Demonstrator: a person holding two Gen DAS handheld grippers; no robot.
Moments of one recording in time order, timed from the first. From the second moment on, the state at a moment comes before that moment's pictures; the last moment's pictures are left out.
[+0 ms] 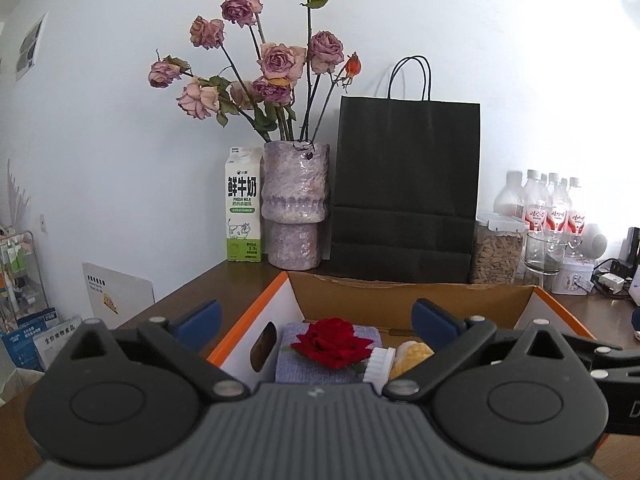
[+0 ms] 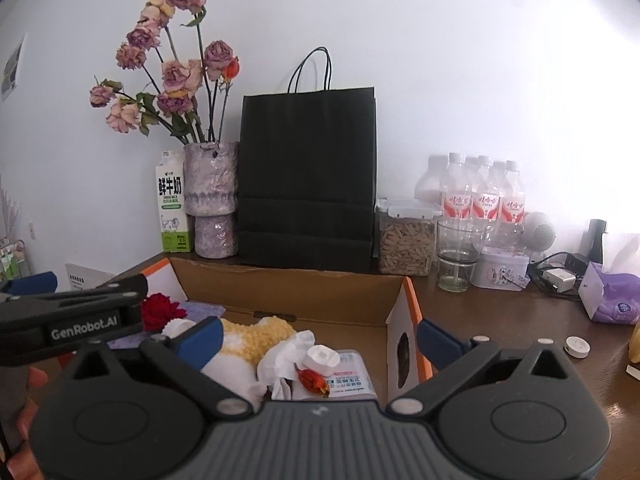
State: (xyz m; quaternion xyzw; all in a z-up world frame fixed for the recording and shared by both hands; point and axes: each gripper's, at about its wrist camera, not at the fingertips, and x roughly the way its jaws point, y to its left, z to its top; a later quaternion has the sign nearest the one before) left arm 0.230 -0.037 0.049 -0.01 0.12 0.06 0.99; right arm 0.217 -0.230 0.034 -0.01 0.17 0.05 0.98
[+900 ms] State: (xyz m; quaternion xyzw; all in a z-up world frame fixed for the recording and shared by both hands) left arm 0.133 -0.002 0.061 0.02 0.18 0.03 0.98; right arm 0.108 -0.241 0.022 -0.04 0.22 0.07 0.97
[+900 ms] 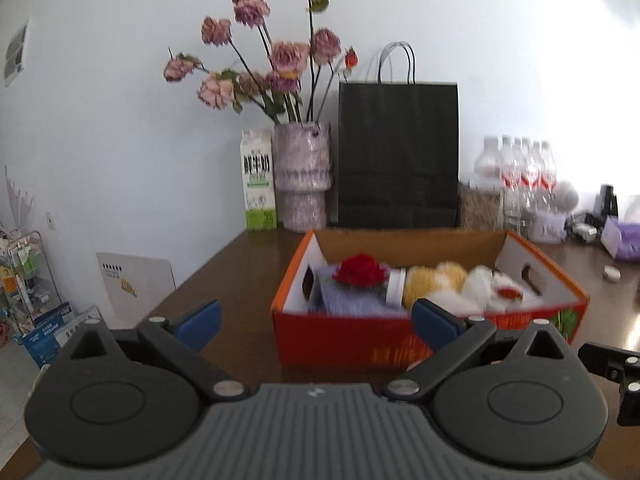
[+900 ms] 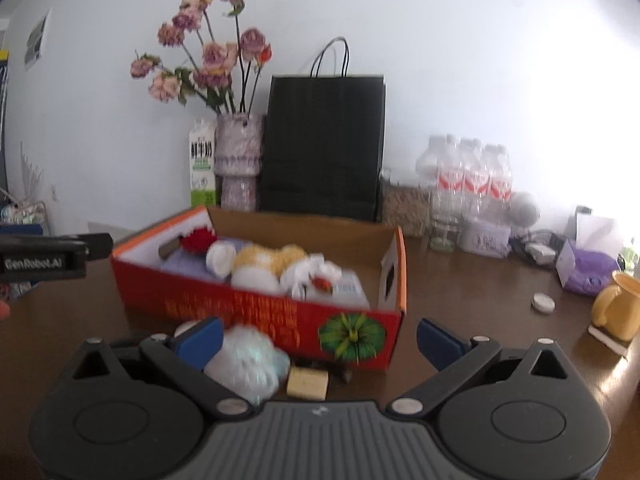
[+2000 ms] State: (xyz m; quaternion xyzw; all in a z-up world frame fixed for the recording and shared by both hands) left arm 0.151 -0.023 -0.006 0.04 0.34 -0.06 0.94; right arm 0.121 -0.250 -0.039 -0.04 0.34 0.05 0.94
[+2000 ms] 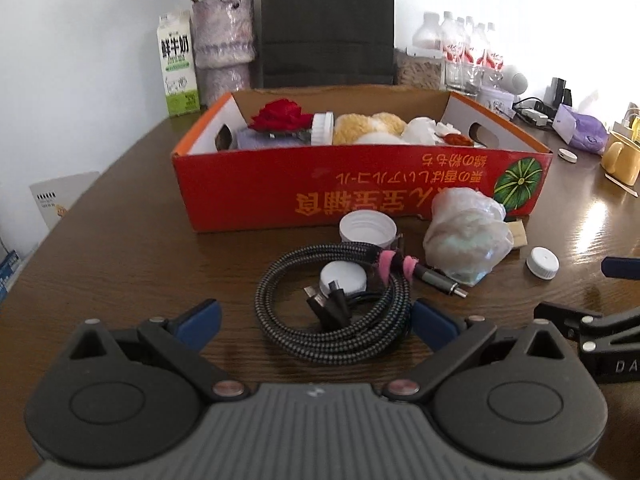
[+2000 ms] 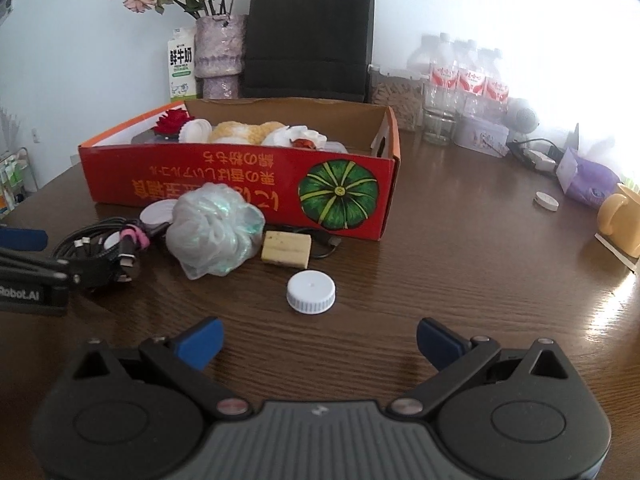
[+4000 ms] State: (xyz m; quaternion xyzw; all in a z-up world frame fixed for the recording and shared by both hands) left arm 0.142 0.000 0.024 -0.01 0.28 -0.06 0.96; right arm 0.132 -0.246 -0.015 -0.02 0.28 0.05 0.96
